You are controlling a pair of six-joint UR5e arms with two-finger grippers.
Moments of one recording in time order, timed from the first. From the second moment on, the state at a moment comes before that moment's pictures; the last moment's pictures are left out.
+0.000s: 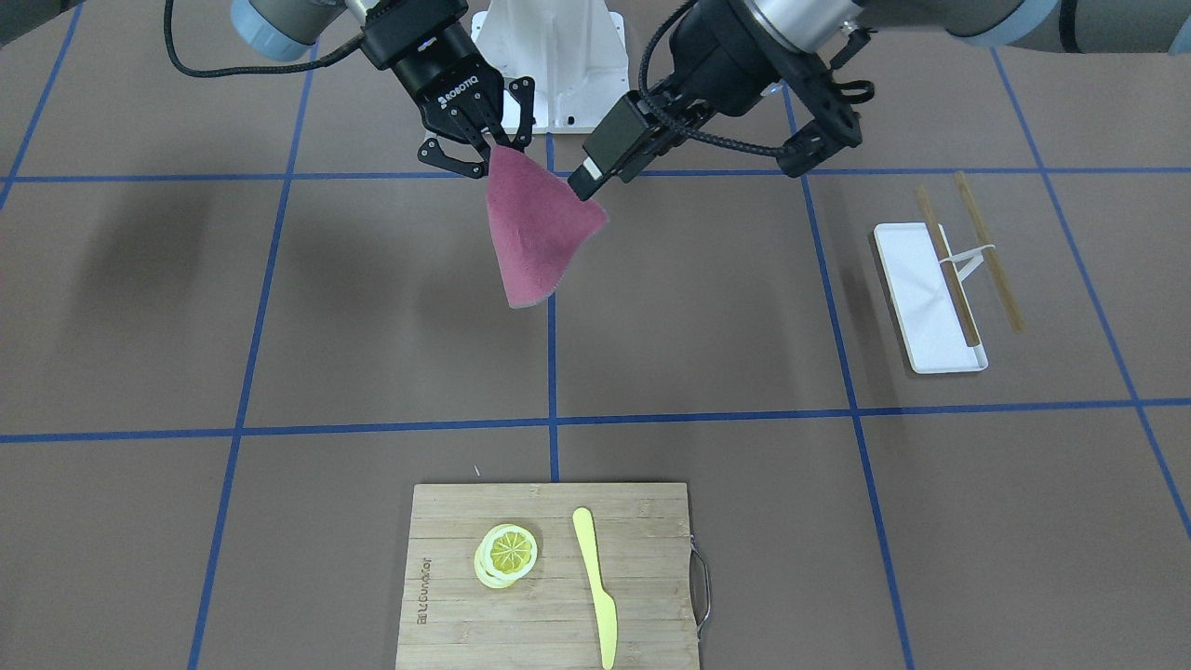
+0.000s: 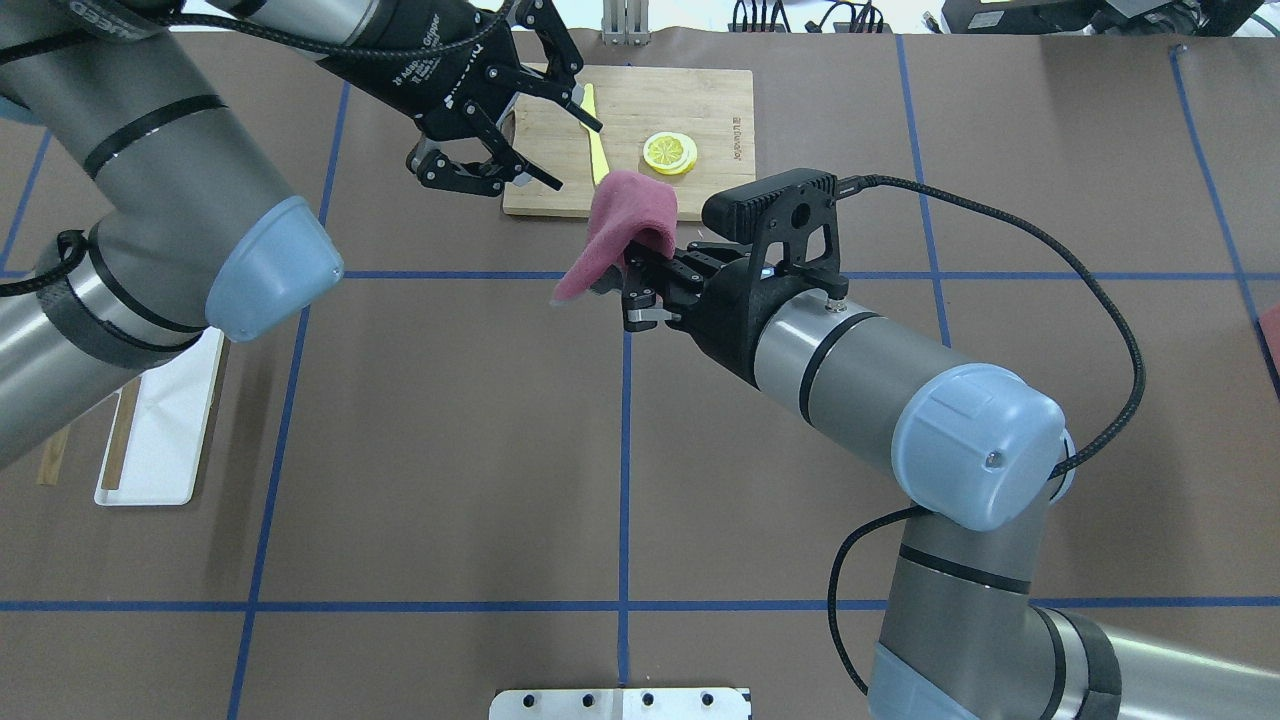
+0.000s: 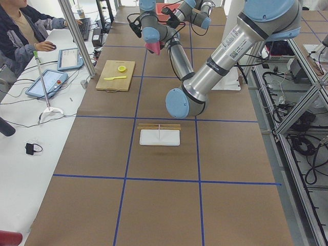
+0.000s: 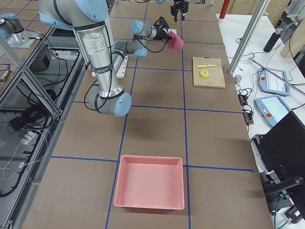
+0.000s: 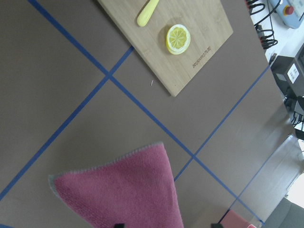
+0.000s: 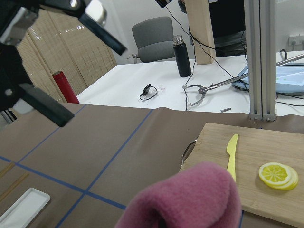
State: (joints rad) left arm -0.94 -2.34 -1.81 -1.92 -2.36 -2.08; right arm 0.41 -1.11 2.00 -0.89 1.24 0.90
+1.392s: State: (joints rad) left arm -1.22 -2.14 -1.81 -1.91 -2.47 -1.78; right arm 0.45 -1.11 1.99 -1.59 1.35 0.89
